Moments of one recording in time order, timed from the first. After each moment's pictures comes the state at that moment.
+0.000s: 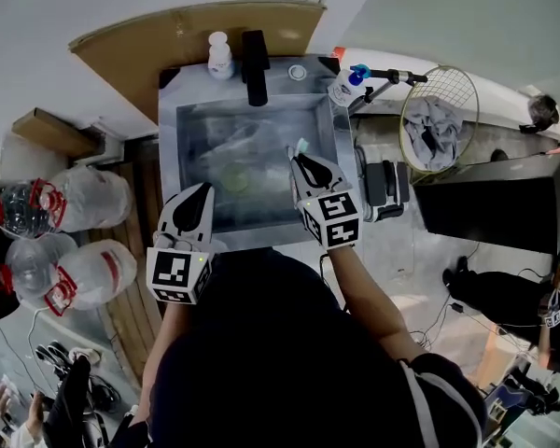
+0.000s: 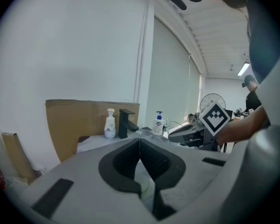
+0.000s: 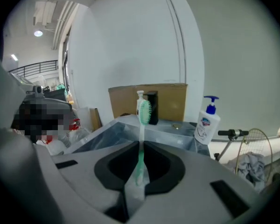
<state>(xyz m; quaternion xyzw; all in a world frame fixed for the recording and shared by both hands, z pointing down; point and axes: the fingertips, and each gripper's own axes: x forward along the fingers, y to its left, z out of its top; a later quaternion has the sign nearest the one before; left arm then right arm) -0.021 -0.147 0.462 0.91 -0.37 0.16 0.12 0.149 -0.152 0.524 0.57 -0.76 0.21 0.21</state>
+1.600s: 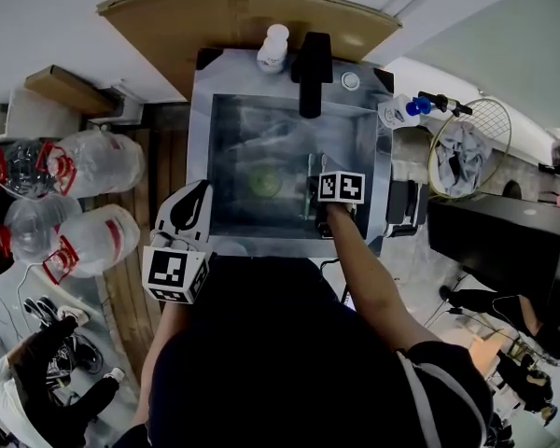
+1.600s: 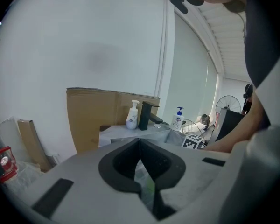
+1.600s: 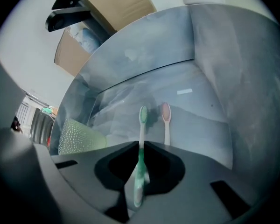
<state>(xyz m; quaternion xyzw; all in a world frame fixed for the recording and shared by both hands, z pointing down) -0.083 -0.190 0.489 0.87 -0.43 0.18 0.17 0.149 -0.147 0.762 0.48 -0.59 0.58 0.27</state>
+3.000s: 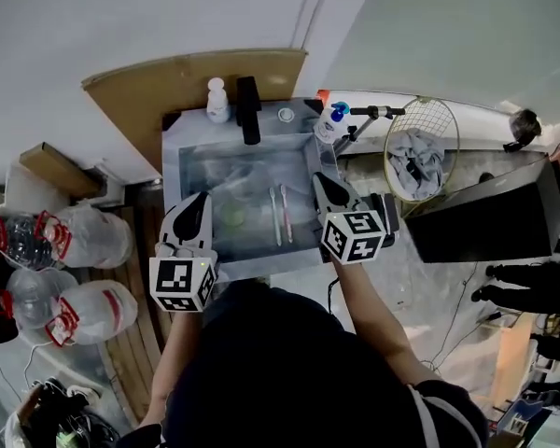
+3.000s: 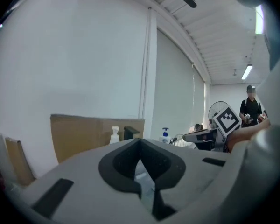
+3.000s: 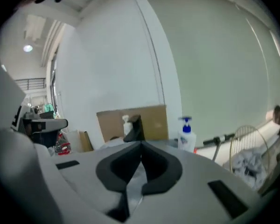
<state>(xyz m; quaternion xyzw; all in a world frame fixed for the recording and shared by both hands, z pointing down) -0.019 -0.169 0.411 0.90 -0.40 0.10 0.09 0.200 -0.149 0.462 0.65 -0.73 0.20 0.10</state>
